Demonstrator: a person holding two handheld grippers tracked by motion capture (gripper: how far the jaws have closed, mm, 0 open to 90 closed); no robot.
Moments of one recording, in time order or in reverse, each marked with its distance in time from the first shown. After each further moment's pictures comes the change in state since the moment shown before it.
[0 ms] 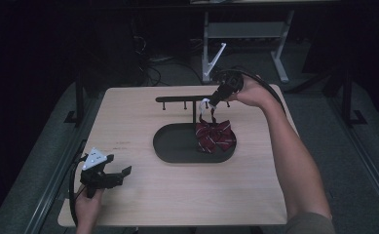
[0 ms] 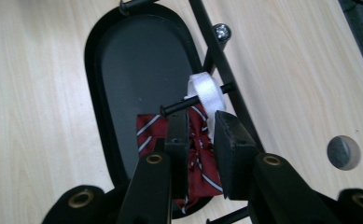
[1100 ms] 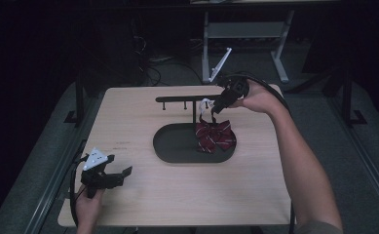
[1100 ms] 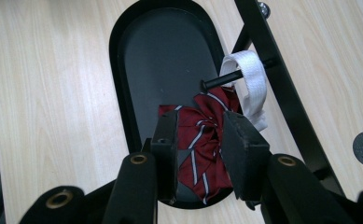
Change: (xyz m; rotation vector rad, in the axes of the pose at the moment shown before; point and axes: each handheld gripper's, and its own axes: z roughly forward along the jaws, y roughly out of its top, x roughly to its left) left arm -0.001 0.000 0.000 0.007 0.000 0.011; right arm 0.015 -0.015 -0.005 -0.011 0.044 -0.010
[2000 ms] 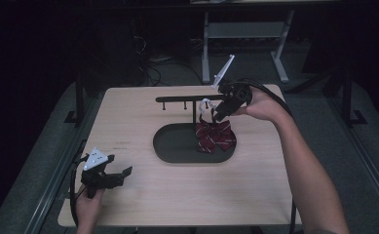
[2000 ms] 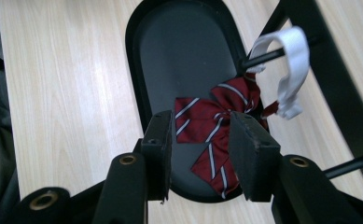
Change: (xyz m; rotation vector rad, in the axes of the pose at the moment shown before) left arm 0.000 0.000 0.000 0.003 0.002 0.008; right arm 0.017 -0.013 0.002 0.003 0.020 0.002
